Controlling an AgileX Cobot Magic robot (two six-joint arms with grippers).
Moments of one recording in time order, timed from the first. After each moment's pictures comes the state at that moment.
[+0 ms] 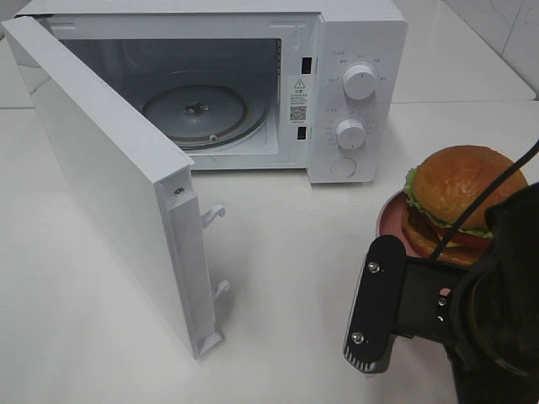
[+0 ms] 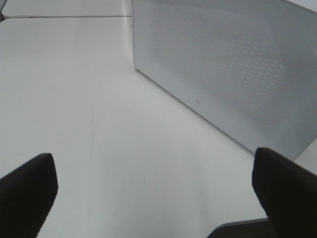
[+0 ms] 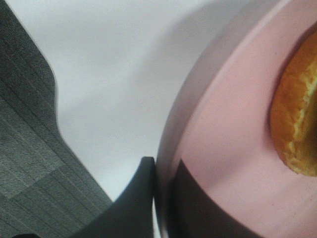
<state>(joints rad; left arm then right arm) 0.00 -0.01 -0.52 -0.17 1.09 0.09 1.16 1.39 -0.63 -0.55 1.01 0.40</state>
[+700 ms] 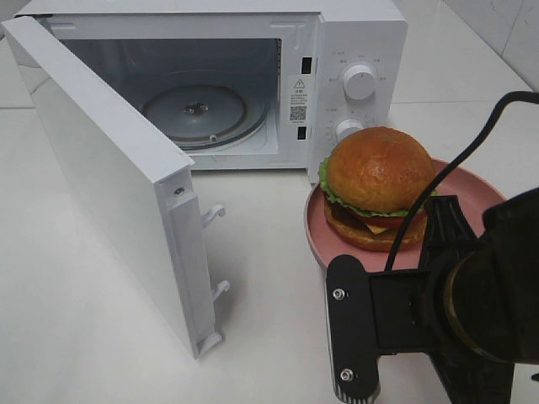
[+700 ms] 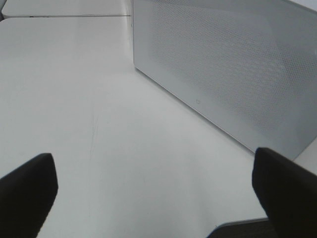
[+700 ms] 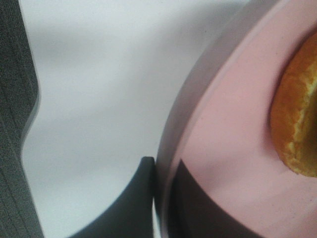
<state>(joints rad) 0.00 -0.01 -0.52 -0.17 1.09 0.09 1.16 1.39 -0.63 -0.66 0.87 0.12</state>
